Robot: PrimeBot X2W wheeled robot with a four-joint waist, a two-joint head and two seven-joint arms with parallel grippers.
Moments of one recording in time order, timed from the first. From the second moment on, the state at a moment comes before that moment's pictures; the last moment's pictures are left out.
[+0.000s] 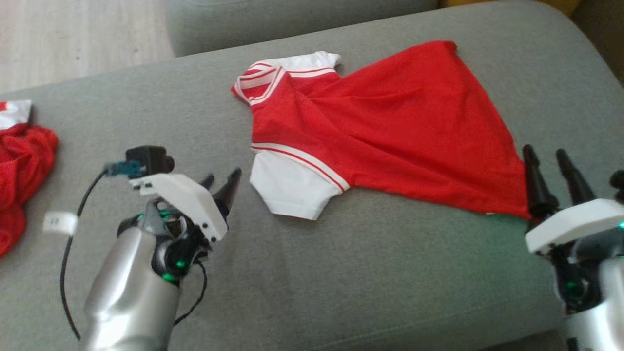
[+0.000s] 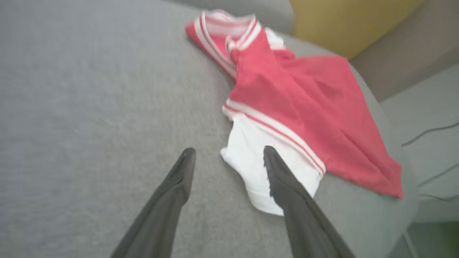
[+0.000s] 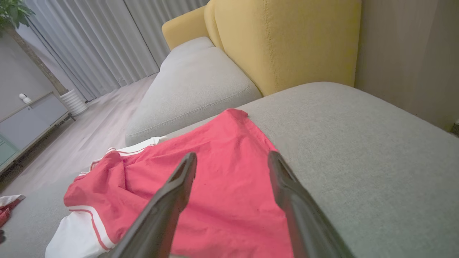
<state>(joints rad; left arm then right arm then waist) -0.38 0.09 -0.25 0.45 -0.59 -0.04 0.25 -0.18 -0.18 -0.07 0.17 0.46 0.12 0.17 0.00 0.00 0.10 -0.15</state>
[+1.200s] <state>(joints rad) -0.51 0.13 -0.20 0.82 -0.86 -0.12 0.74 -0.16 -0.12 -0.04 0.28 0.44 0.12 0.13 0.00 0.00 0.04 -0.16</state>
